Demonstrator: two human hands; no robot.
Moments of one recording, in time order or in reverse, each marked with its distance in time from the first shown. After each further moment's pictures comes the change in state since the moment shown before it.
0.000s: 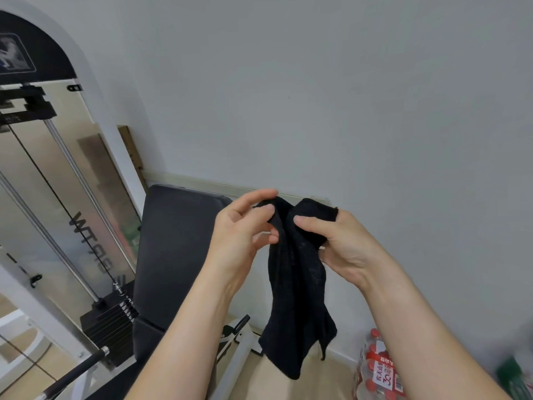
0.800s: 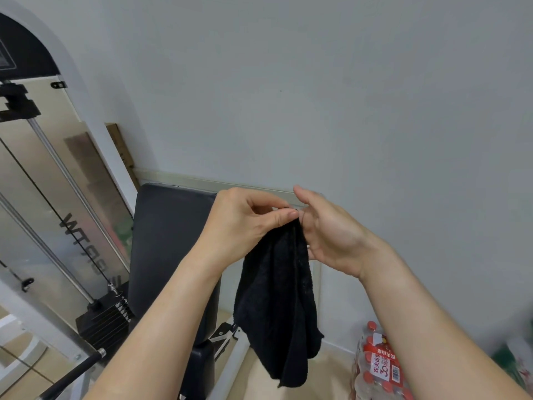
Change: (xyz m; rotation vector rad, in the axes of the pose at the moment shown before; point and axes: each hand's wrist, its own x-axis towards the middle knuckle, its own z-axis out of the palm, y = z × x) left_hand 0.017 0.015 0.003 0.779 -0.169 0.319; right_hand 0.010 -0.011 -0.001 -0.180 -0.293 0.197
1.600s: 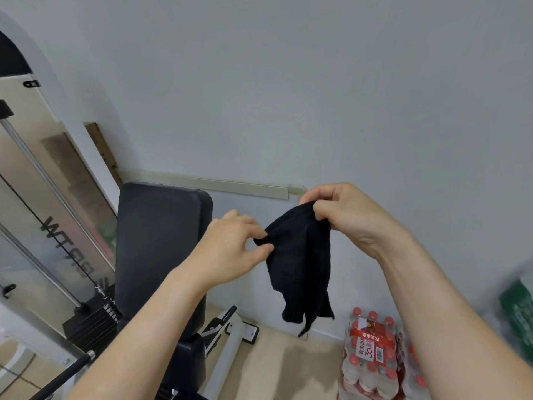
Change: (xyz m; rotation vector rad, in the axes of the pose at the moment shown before) left_hand -0.021 -0.034 0.022 0.579 -0.278 0.083; right_hand -0.041 -0.004 -0.029 -0.336 0.484 -0.168
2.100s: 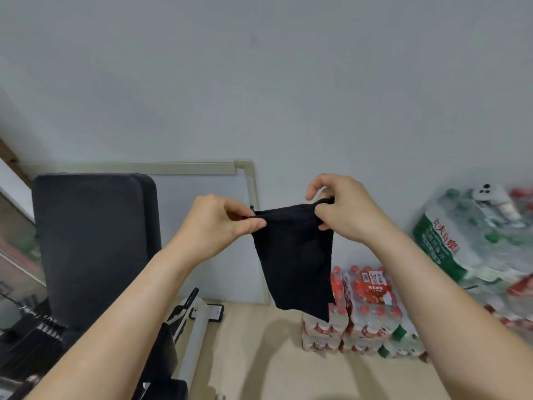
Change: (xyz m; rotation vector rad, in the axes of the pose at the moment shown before) left_hand 0.001 0.033 0.014 -0.500 -0.070 -0.079; right_hand -0.073 0.034 -0.022 -0.435 0.332 0.098
